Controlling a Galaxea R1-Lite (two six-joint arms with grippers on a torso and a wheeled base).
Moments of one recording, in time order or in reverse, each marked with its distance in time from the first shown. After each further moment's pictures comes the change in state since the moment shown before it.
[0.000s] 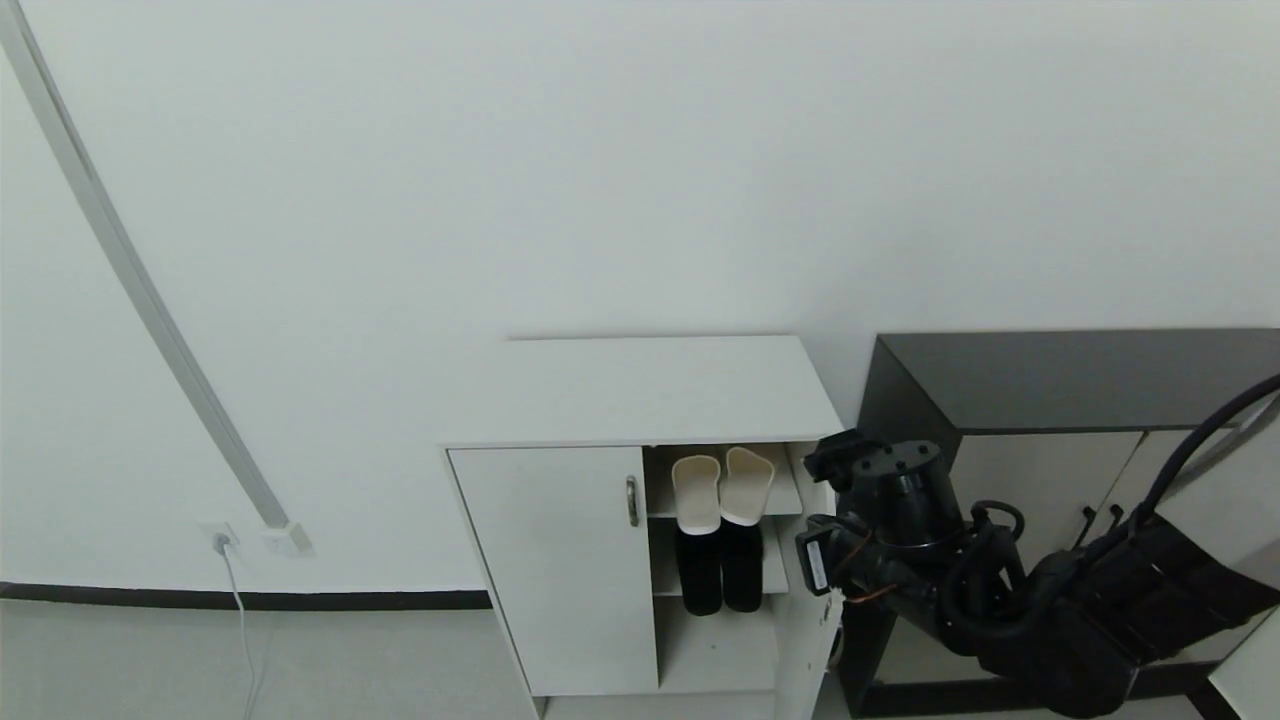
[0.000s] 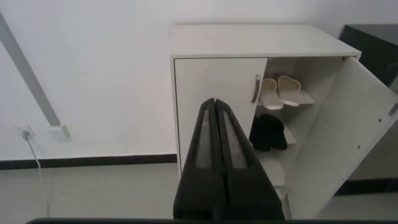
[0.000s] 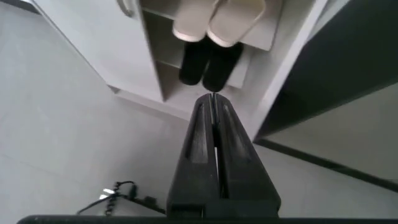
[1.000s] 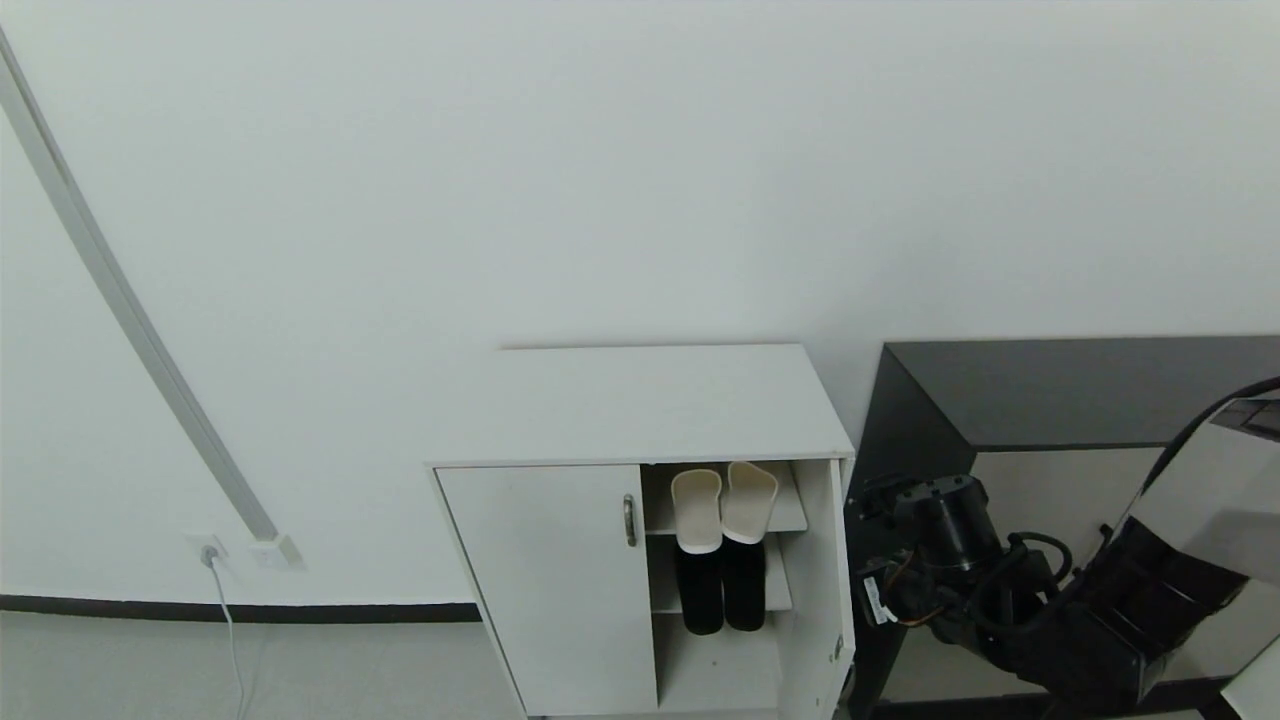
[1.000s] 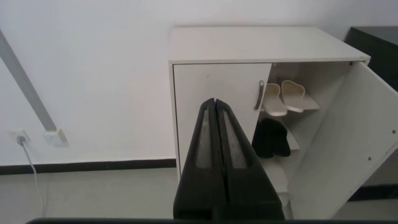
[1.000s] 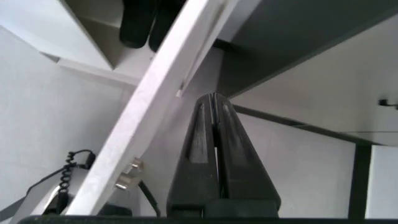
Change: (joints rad) left arm 0.000 0.000 0.000 0.000 0.001 -0.003; right arm -0.137 0.076 0.116 -0.028 0.033 -0.051
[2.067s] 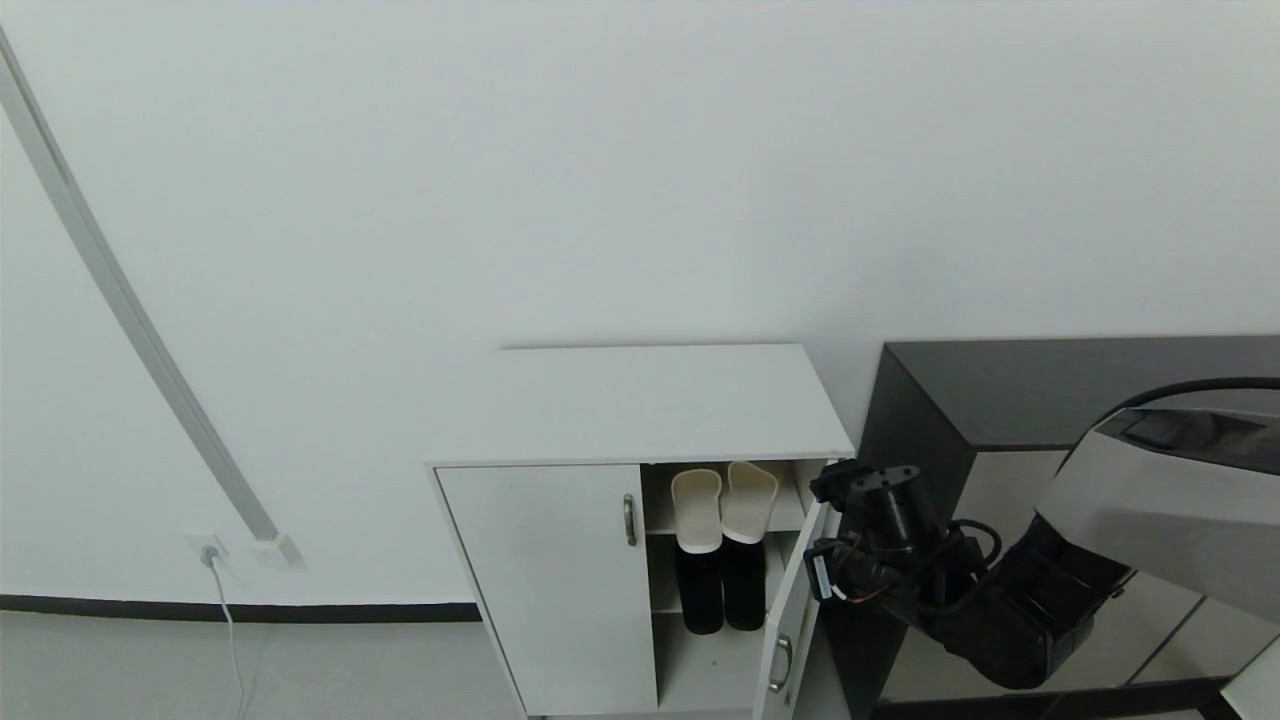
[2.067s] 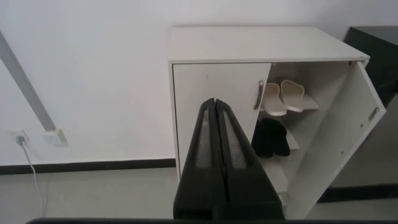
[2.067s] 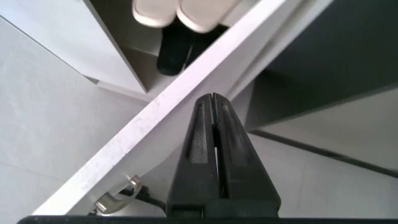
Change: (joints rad) left arm 0.000 0.000 0.000 0.000 0.000 0.000; right arm 0.031 0.139 -0.160 -0.068 0.084 0.042
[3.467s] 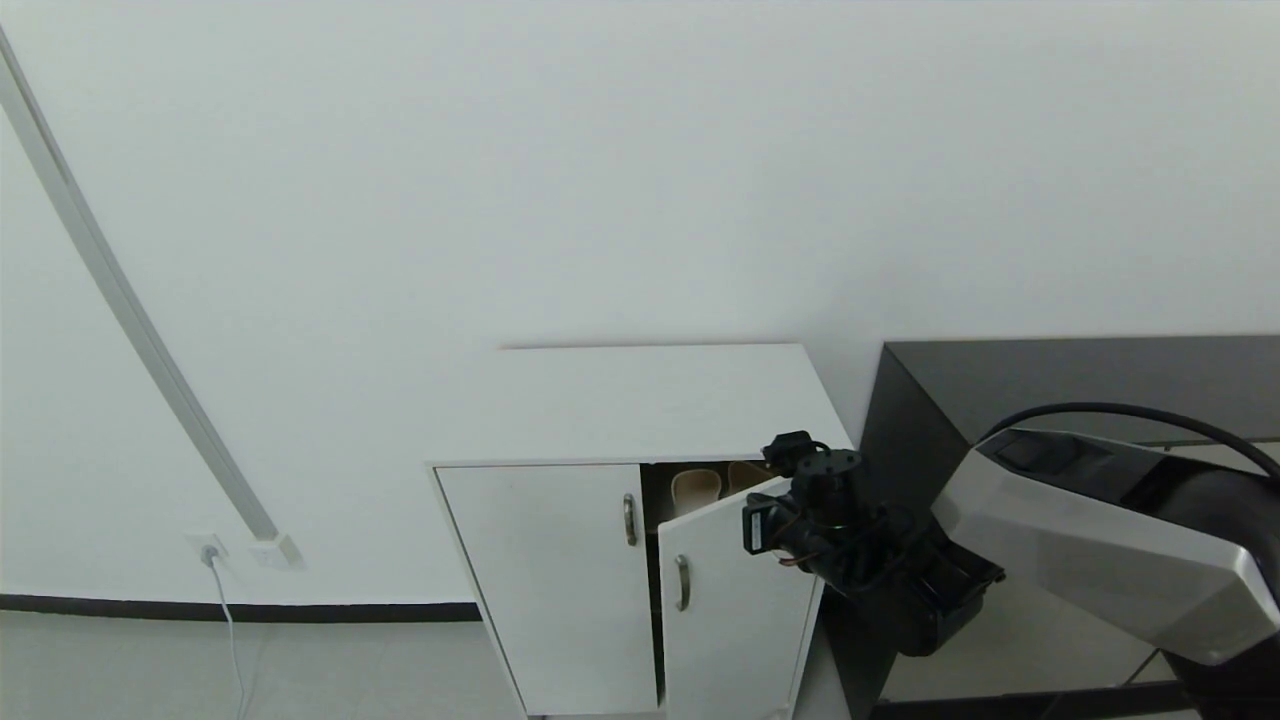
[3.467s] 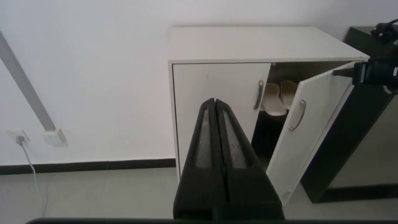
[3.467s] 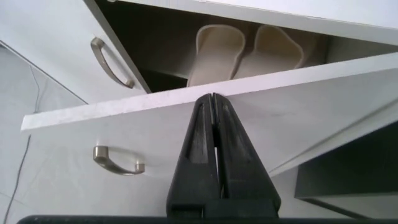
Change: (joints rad) left arm 0.000 0.000 0.000 0.000 0.000 -0.001; right arm 0.032 0.211 -0.289 -0.169 0.079 0.095
